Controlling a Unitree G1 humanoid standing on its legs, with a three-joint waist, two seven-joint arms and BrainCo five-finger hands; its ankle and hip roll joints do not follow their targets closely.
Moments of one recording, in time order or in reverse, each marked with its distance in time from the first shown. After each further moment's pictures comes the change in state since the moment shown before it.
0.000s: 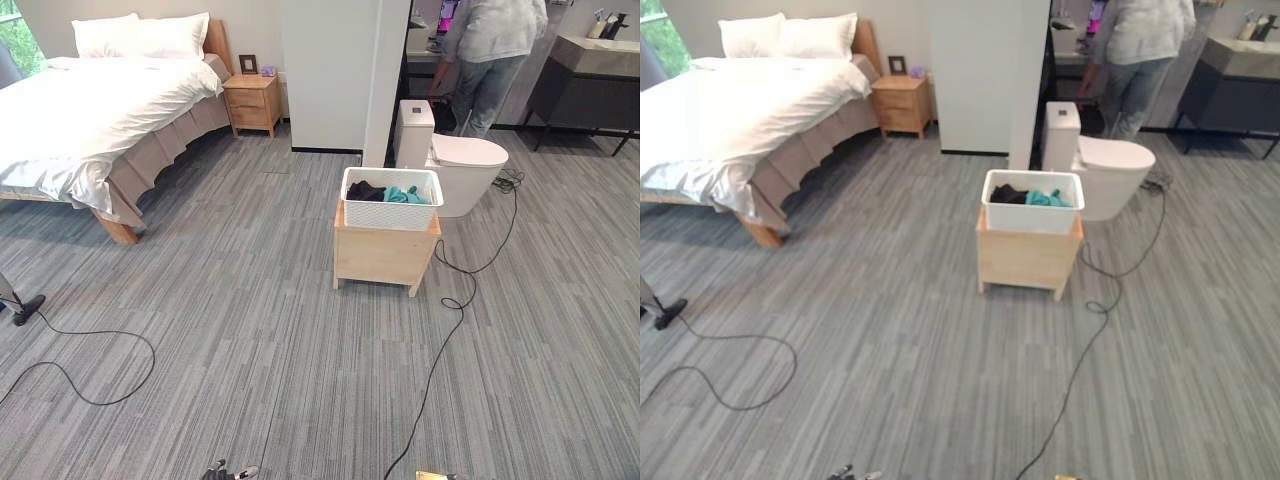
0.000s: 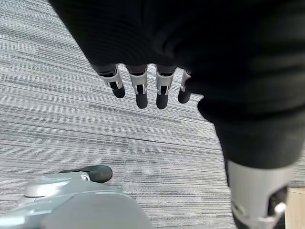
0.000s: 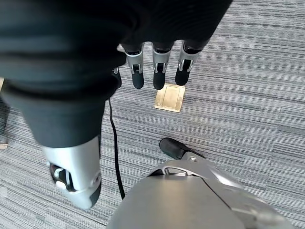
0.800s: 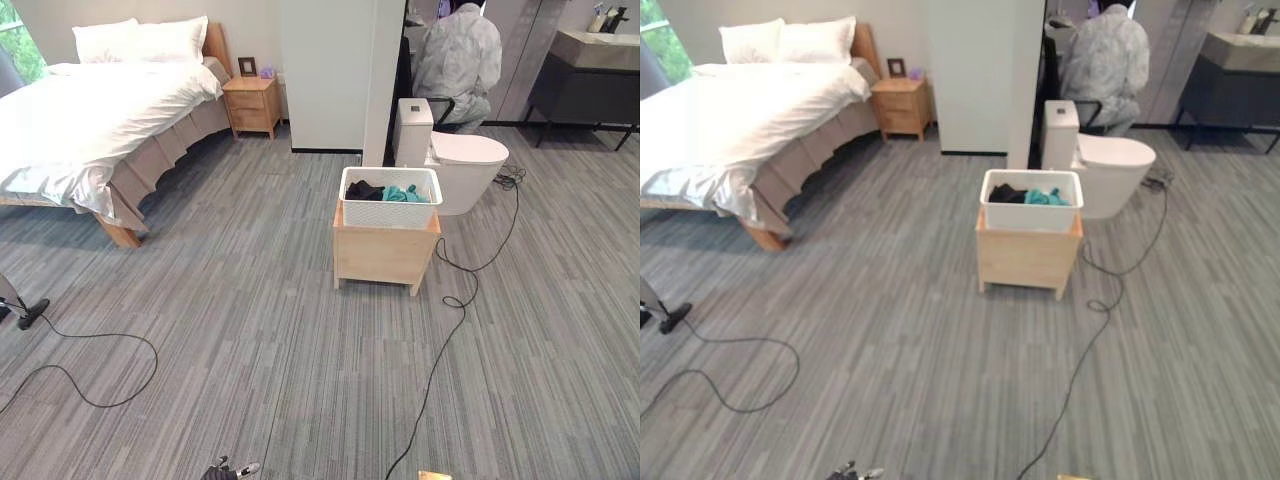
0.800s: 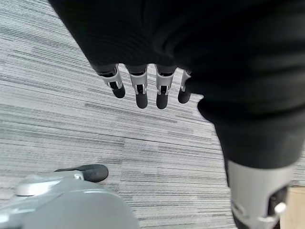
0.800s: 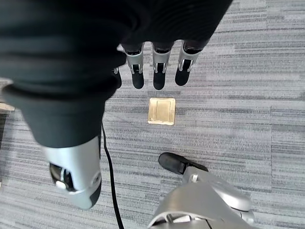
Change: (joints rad) left arm -0.001 -0.005 0.002 -0.022 -0.011 -0.001 0.003; right arm -0.007 -0.039 -0.085 0.028 0.077 0.004 -0.020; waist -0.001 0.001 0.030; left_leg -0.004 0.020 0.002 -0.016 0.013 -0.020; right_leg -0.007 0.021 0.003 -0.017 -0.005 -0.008
